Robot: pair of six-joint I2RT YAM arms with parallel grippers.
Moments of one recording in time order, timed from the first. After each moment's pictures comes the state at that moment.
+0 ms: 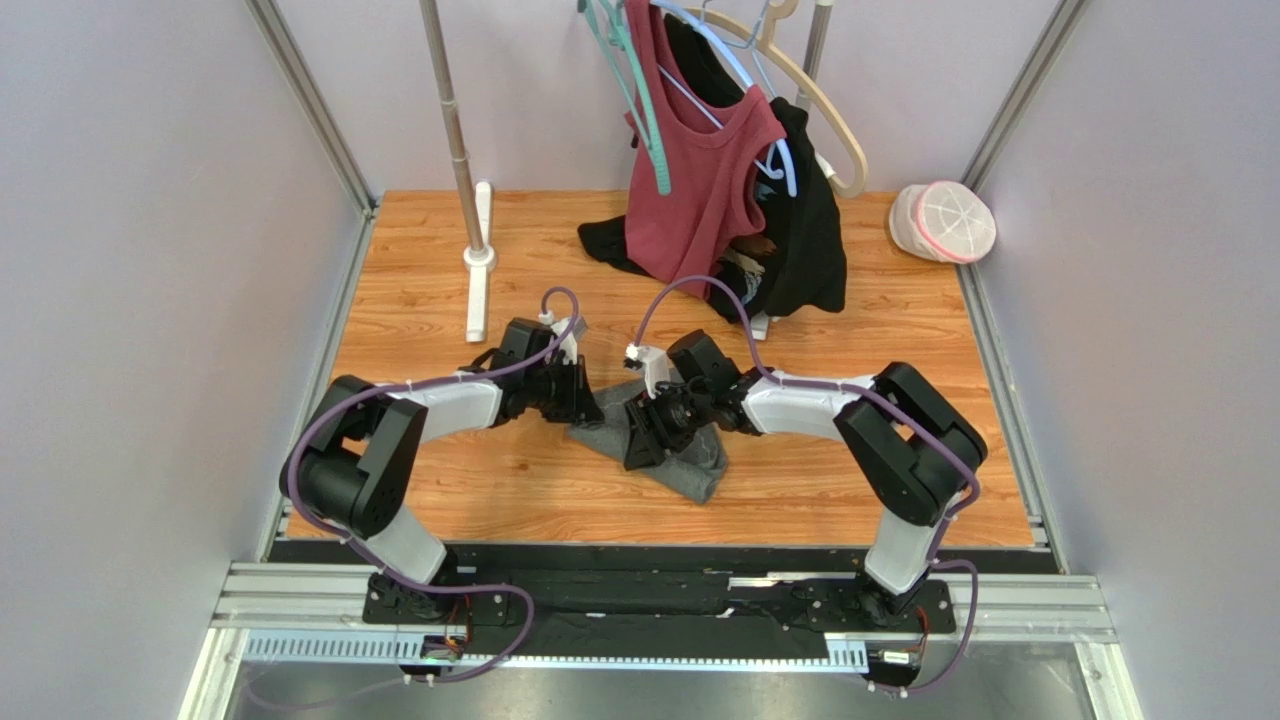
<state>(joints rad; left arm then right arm) -0.41 1.60 0.70 0.04 0.41 -0.40 0.74 1.79 0.93 -0.01 -0.60 0.21</state>
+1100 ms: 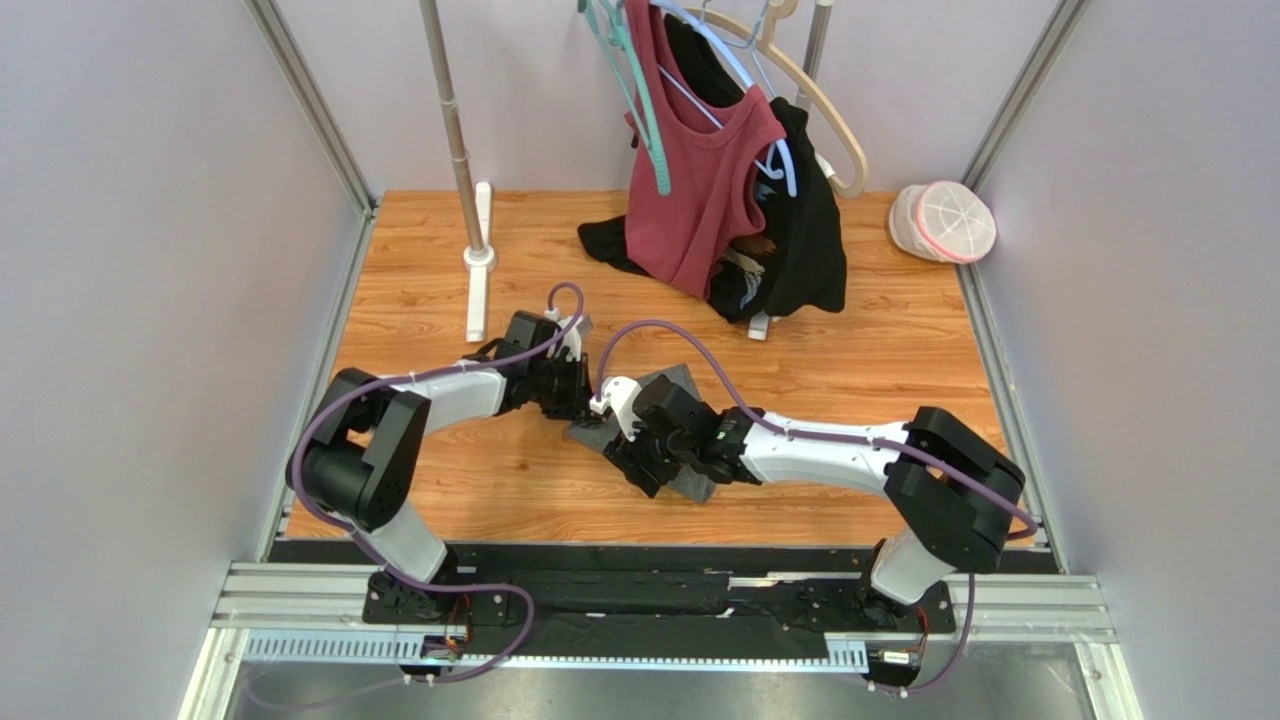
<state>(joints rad) -0.41 1.64 0.78 -0.09 0.42 -0.35 1.03 1.58 0.88 -0.13 -0.03 0.01</state>
